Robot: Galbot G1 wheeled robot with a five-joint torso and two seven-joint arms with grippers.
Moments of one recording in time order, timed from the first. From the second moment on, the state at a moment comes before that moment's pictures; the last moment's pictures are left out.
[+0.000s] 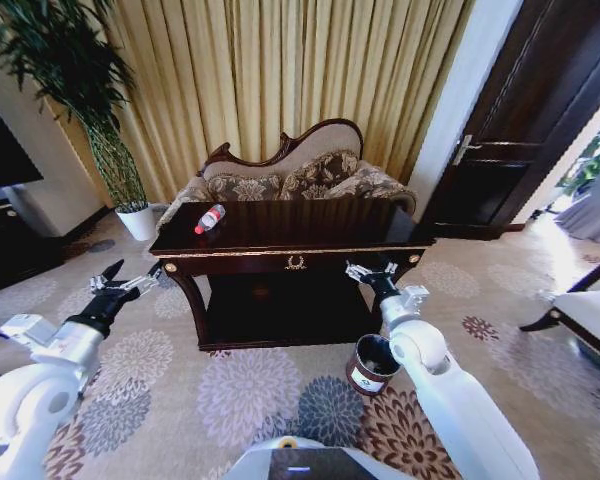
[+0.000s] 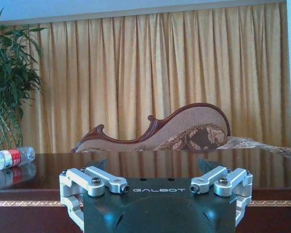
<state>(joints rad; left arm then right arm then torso) 1.64 -0.97 -1.07 -2.32 -0.91 0.28 0.01 -1.19 1.08 0.38 2.08 0.52 -0.23 0.23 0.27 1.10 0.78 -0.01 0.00</state>
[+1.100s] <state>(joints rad) 1.62 -0.96 -1.05 -2.29 -0.89 0.28 0.00 -1.20 1.07 0.32 2.06 0.48 -0.22 0.21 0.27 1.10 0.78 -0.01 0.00</state>
